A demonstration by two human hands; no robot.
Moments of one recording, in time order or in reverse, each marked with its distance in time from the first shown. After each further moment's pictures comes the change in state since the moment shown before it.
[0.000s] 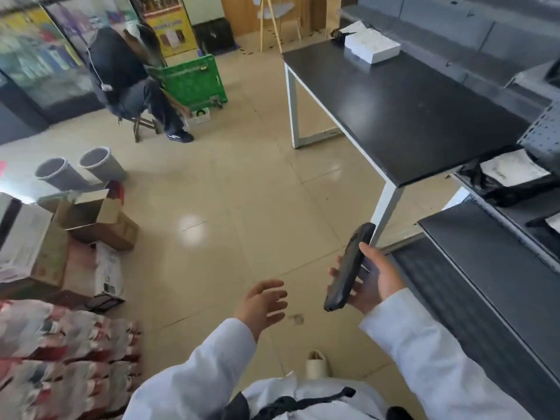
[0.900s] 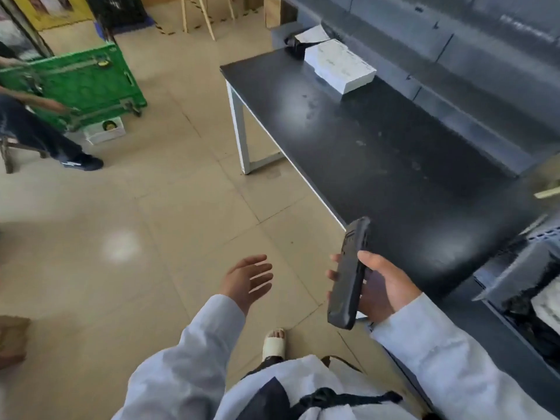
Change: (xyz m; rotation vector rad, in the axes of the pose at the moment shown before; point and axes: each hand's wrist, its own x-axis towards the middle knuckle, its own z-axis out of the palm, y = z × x) left_hand 0.397 0.375 0.106 -0.118 -0.140 -0.076; right_hand 0.328 -0.268 0.188 -0.034 -0.014 0.008
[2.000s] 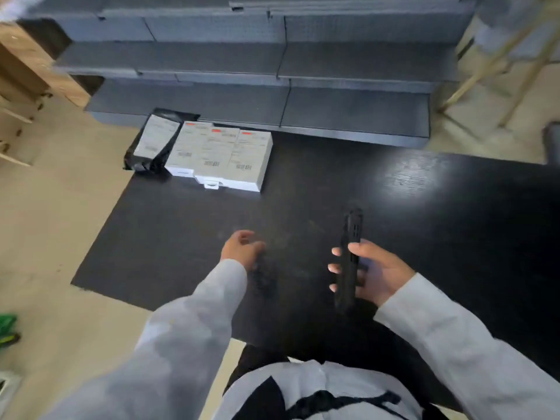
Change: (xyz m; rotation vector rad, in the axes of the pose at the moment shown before) left_hand 0.458 0.355 0.383 1.283 -0.251 0.315; right_hand 0.353 -0.329 0.036 0.493 0.412 -0.264
